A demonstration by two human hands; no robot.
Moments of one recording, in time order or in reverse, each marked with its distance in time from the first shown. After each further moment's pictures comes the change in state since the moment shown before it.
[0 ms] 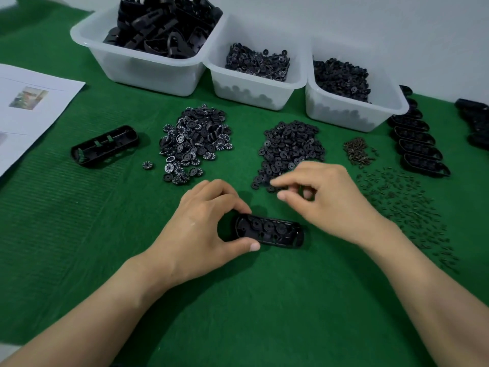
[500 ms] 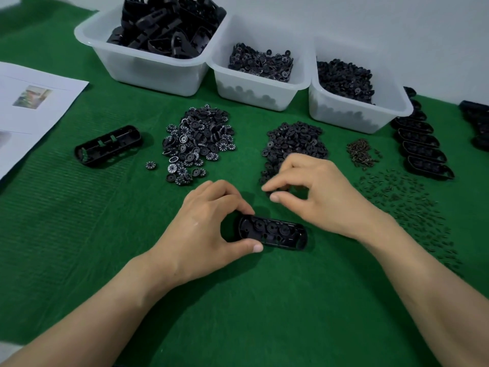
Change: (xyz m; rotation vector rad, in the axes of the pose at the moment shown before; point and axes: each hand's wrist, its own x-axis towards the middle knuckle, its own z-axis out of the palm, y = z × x) left_hand 0.001 -0.001 0.001 -0.017 0.002 -0.009; right_hand 0.013 -0.006 0.001 -0.028 -0.080 -0.076
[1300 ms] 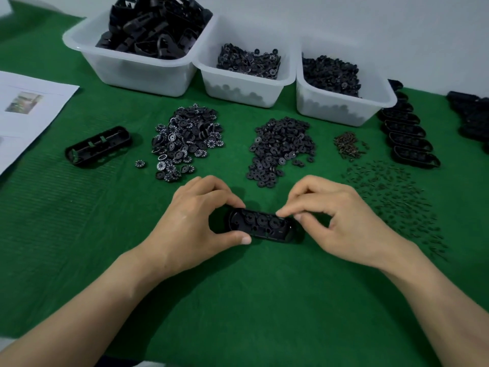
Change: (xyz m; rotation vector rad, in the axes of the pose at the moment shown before) left_hand 0.001 0.006 -0.001 0.056 -0.017 -0.001; right_hand -0.057 0.009 -0.003 0.156 0.045 -0.012
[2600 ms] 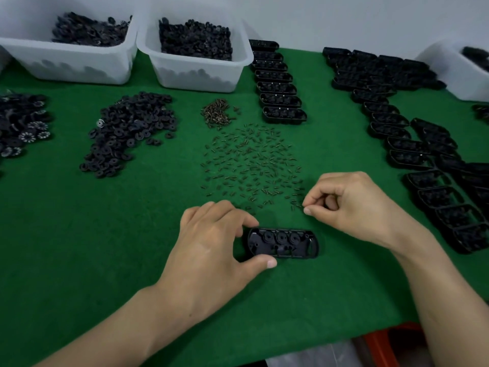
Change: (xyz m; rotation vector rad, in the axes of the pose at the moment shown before) left_hand 0.022 0.145 0.133 -0.018 -0.108 0.160; right_hand -0.149 0.089 -0.094 -0.136 0.083 0.466
